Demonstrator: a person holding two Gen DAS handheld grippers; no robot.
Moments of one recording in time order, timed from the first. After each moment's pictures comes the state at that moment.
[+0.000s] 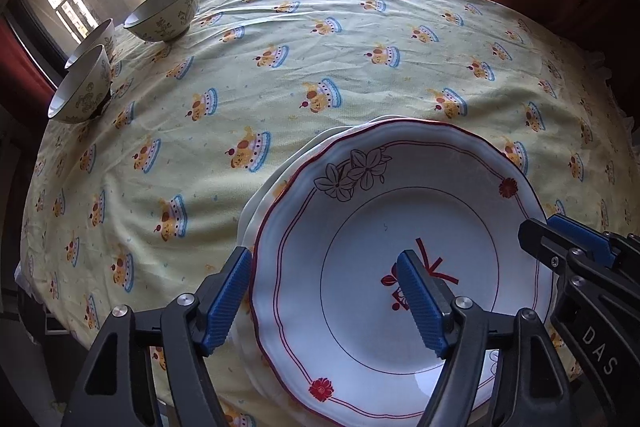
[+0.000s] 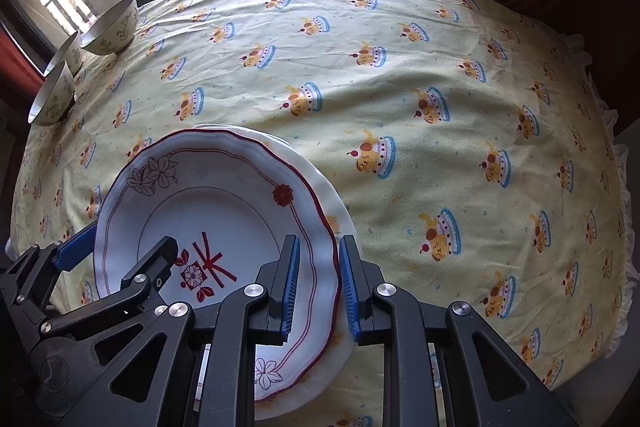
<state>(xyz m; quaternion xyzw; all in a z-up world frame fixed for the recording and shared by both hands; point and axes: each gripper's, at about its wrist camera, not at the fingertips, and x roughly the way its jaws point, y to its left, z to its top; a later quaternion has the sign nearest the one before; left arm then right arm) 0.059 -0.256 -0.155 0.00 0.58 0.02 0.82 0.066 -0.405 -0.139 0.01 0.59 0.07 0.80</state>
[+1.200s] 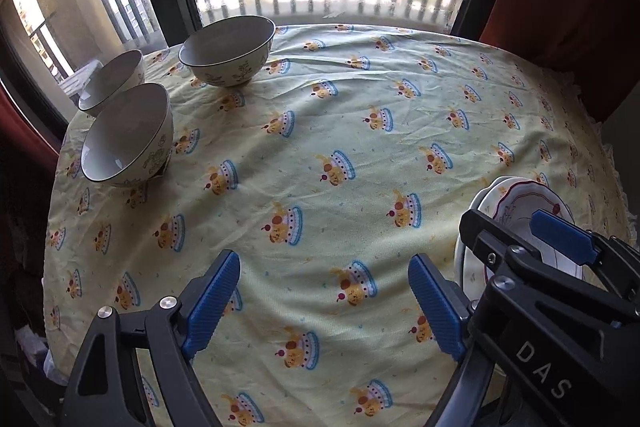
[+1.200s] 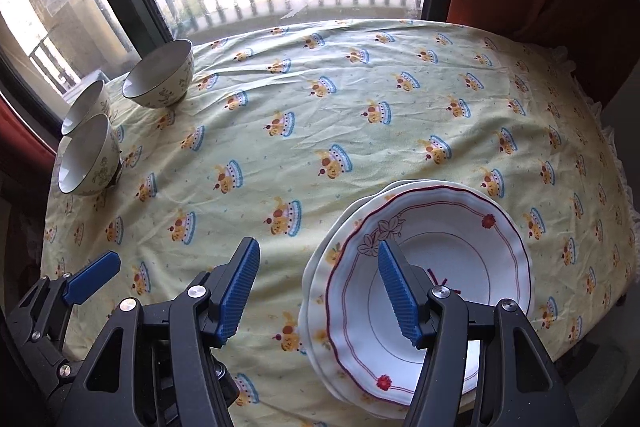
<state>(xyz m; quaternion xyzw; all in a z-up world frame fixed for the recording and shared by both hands) 0.087 -0.076 -0.107 0.02 0.53 -0.07 0.84 0.069 -0.221 -0.087 0.07 0.53 -0.02 0.84</state>
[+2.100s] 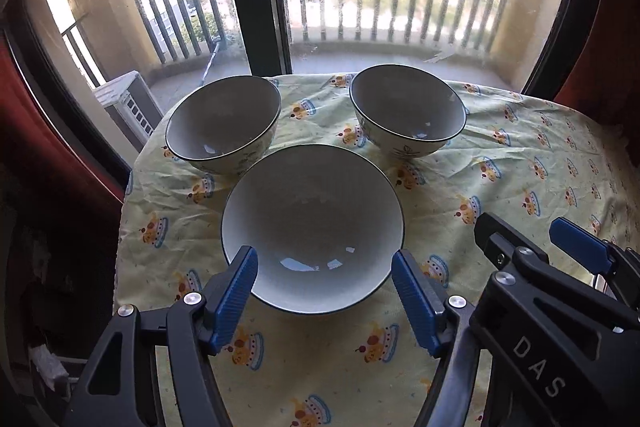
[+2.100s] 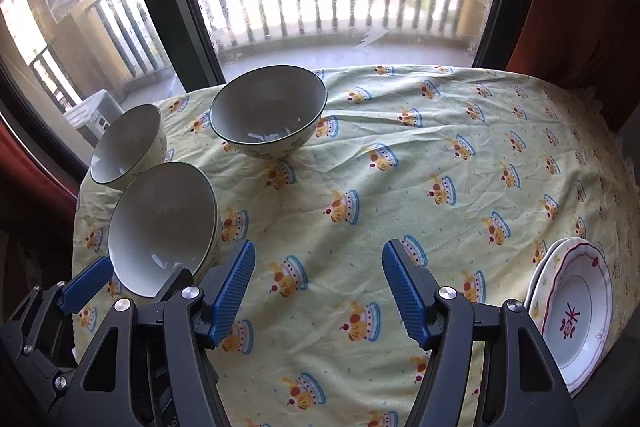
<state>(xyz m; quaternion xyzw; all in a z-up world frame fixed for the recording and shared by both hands) 0.181 0.097 -0.110 0.01 0.50 -0.02 0.87 0.163 -0.040 -0.081 0.06 0.49 -0.04 0.87</state>
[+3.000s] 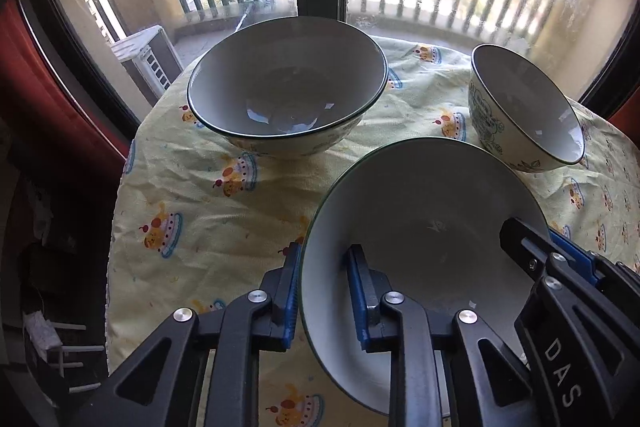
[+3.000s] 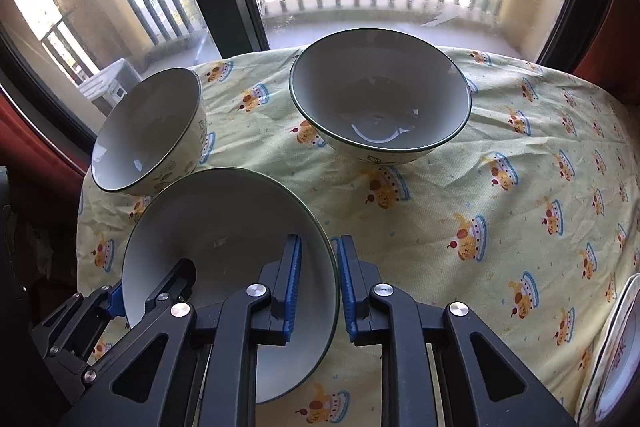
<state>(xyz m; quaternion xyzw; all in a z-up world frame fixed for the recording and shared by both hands) 0.233 0.152 -0.172 -0.02 0.54 0.03 0.84 0.229 0.030 -0.133 0.05 0.53 0.02 0.84</state>
